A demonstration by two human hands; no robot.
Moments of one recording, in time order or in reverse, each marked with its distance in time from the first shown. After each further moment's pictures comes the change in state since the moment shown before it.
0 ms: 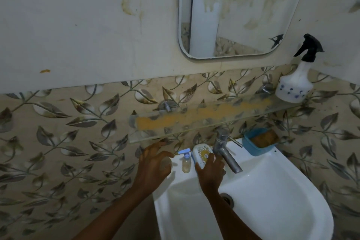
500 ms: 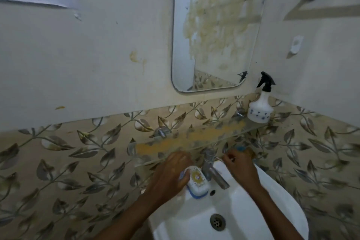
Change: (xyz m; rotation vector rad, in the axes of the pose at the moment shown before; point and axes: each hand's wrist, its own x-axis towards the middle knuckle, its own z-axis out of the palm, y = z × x) left_hand 0.030 0.077 -0.050 -0.113 0.071 0.570; right_hand -0.004 -0.017 -0.206 0.152 0.054 -0.202
